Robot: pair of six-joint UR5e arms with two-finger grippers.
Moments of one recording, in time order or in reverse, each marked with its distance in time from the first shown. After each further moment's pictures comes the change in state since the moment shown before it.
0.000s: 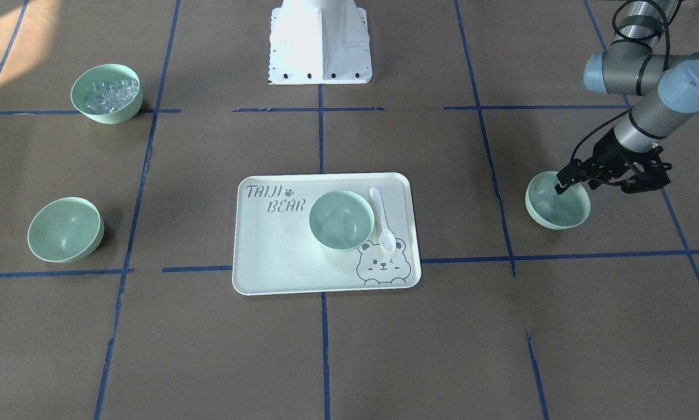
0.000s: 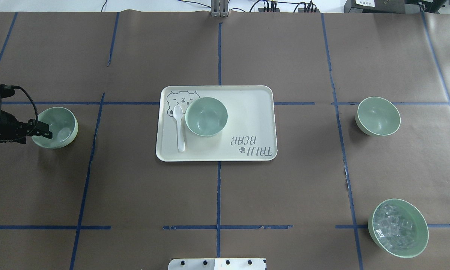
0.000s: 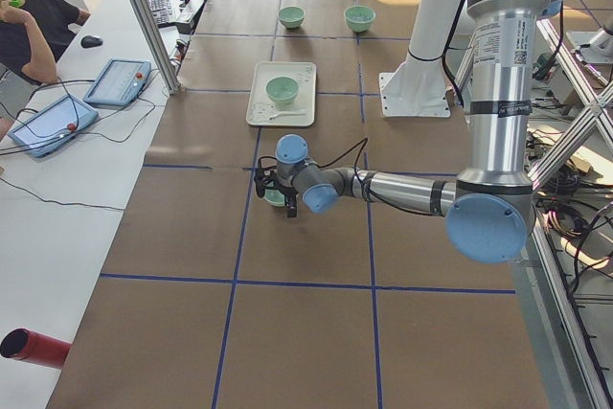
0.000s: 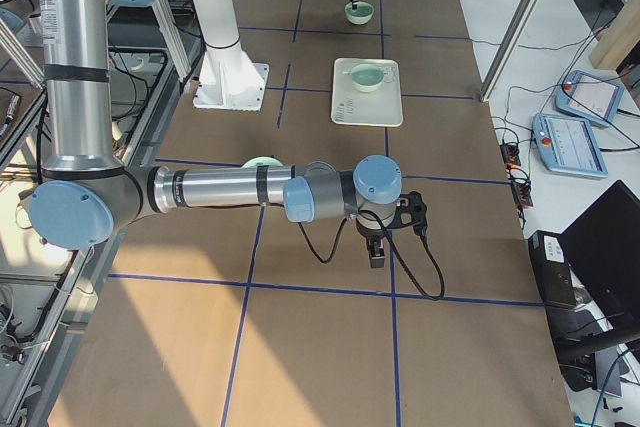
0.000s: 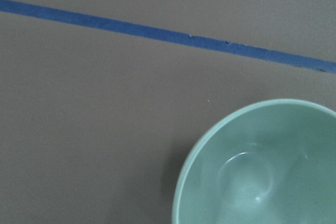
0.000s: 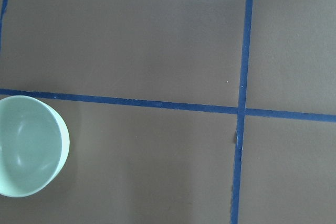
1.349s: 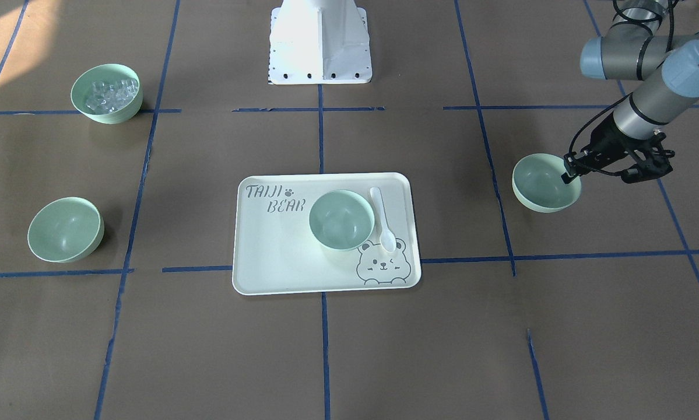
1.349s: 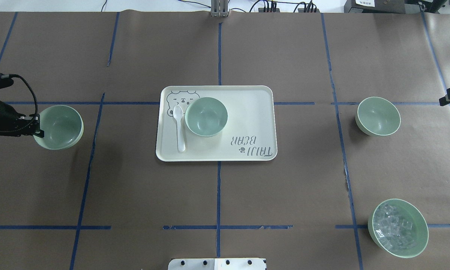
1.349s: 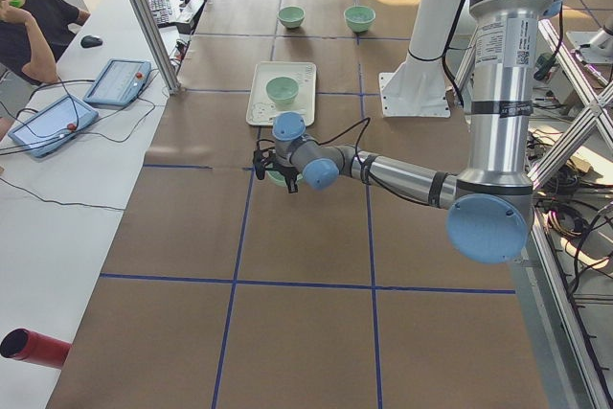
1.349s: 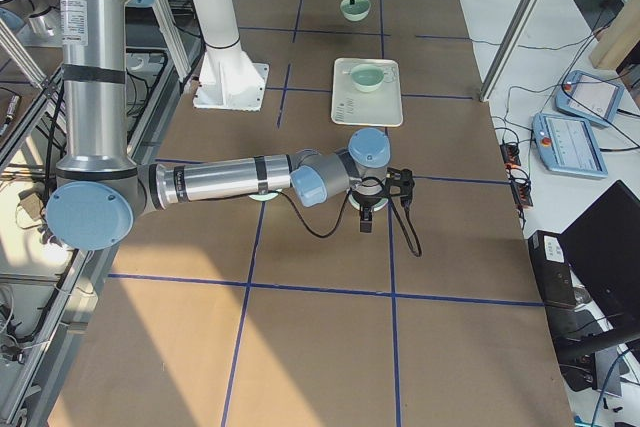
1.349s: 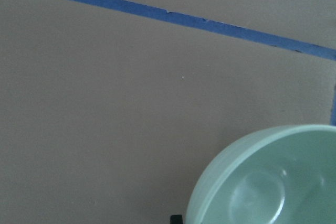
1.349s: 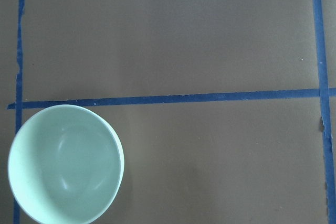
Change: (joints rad) left arm -0.047 -0.026 -0.176 0.250 -0.059 -0.006; right arm -0.212 -0.038 0.044 0.221 -0.083 0.384
